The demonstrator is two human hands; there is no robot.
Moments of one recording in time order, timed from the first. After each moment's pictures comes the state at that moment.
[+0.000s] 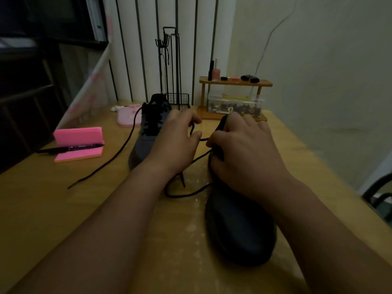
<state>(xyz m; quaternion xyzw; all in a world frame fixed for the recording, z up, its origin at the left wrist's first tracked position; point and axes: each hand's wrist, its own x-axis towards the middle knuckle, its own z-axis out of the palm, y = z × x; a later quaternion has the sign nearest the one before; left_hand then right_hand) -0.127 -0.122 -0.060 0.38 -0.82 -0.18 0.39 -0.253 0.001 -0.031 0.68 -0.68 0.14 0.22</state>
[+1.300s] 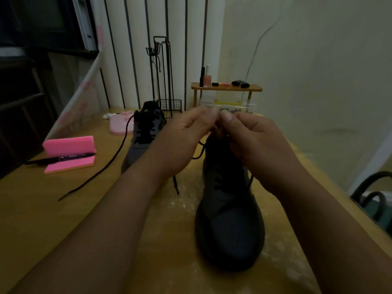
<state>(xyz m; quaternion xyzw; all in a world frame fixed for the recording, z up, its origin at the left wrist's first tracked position) -0.123 -0.080 -0.018 0.22 -0.81 -0.37 0.40 -0.271 0.011 -0.013 0.58 -0.58 0.55 -0.16</state>
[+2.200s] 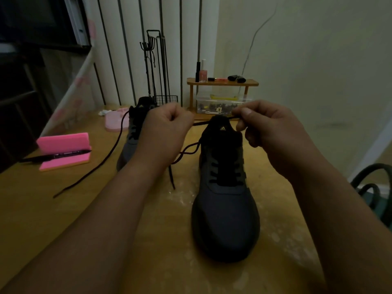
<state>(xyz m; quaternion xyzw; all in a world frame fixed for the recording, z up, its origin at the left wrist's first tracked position) -0.127 -0.091 -0.030 0.30 -0.74 -0.33 0.50 -0.311 0.013 -0.010 0.51 -0.59 0.58 -0.21</state>
